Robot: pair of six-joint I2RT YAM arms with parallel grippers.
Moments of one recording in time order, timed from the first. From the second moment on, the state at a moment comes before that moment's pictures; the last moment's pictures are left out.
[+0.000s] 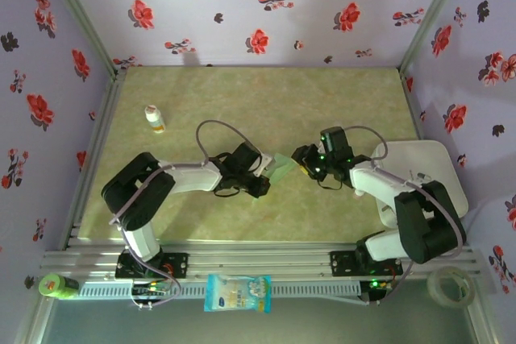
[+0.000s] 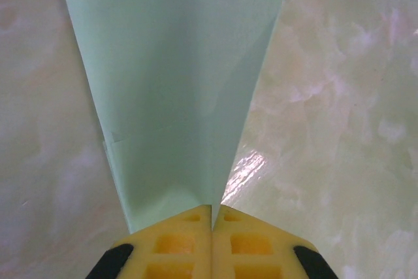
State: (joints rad) left arm -0.87 1.77 0.89 -0.10 0.32 -0.33; right arm 0.39 1.39 0.63 -0.09 -0.40 1.08
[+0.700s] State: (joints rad) left arm -0.78 1.87 0.86 0.17 0.55 -0.63; right arm 0.39 1.48 0.60 0.00 -0.49 1.04
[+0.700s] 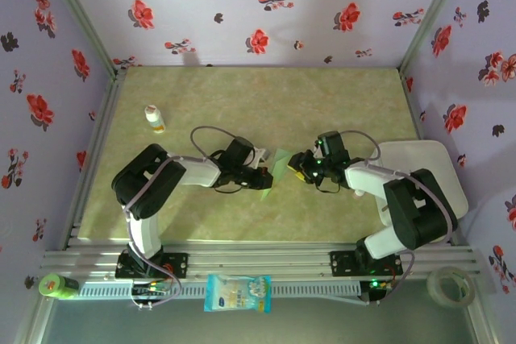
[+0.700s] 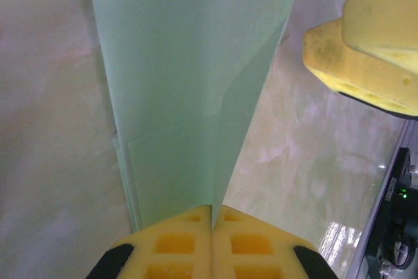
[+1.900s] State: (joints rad) left arm -0.78 1.75 0.75 0.23 0.43 -0.84; right arm 0.49 1.61 0.69 0.10 -0.55 1.02
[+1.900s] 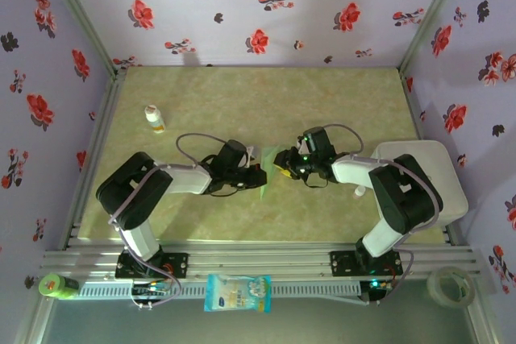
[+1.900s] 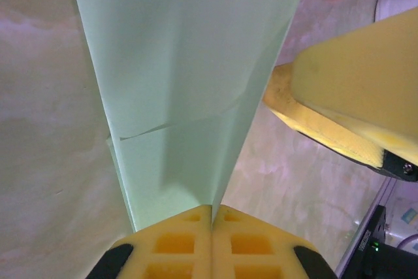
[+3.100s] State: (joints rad) left arm -0.97 1.67 0.93 -0.27 -0.12 -0.26; right arm 0.48 1.57 0.88 -0.27 -0.45 1.10
